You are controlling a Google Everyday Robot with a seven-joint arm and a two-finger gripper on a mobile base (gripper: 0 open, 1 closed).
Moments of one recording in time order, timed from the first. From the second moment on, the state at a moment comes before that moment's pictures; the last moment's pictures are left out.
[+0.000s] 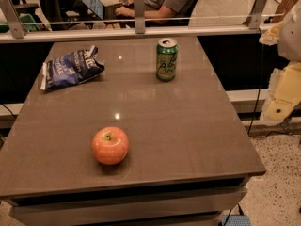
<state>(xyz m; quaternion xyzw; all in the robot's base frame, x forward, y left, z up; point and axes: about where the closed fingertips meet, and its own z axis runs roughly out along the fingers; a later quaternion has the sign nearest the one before) 0.438 -0.217 0.976 -0.60 0.78 -0.03 0.16</state>
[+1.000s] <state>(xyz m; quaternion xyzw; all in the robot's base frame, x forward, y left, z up) 0.505 -0.201 0.950 -0.58 0.77 0.02 0.25</state>
